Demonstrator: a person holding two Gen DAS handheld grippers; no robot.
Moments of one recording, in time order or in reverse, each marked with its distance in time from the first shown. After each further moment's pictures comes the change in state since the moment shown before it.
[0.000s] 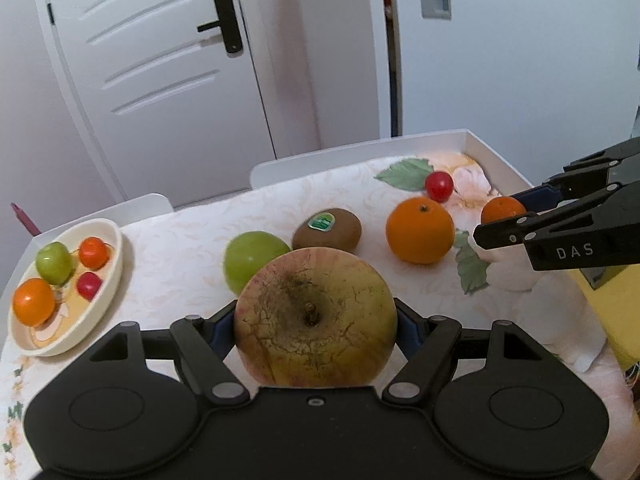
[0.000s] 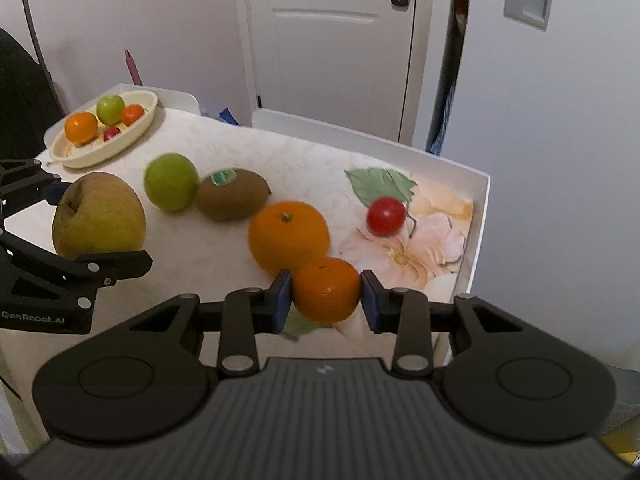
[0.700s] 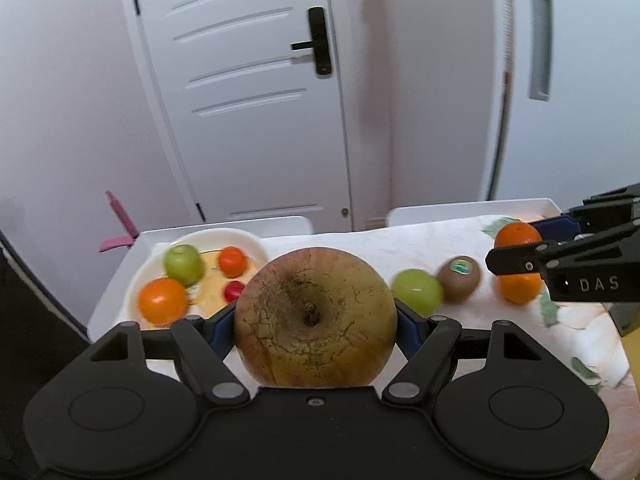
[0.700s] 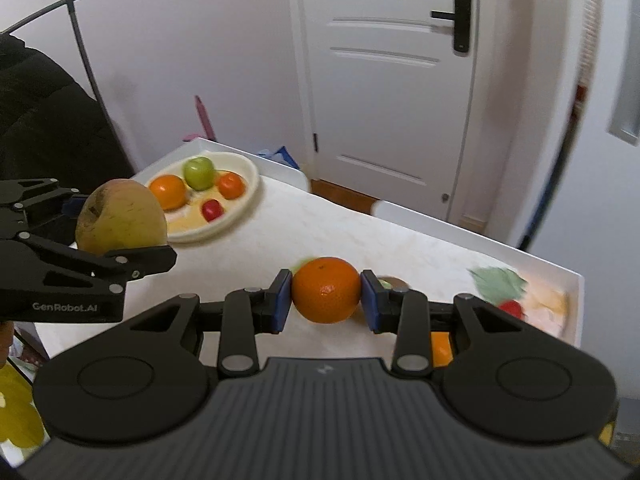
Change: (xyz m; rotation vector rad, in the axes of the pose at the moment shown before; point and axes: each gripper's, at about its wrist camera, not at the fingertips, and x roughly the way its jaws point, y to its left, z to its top) left arm -0.070 0.120 0.012 -0.129 -0.041 0.125; right arm -0.022 0.108 0.080 -0.019 -0.072 0.123
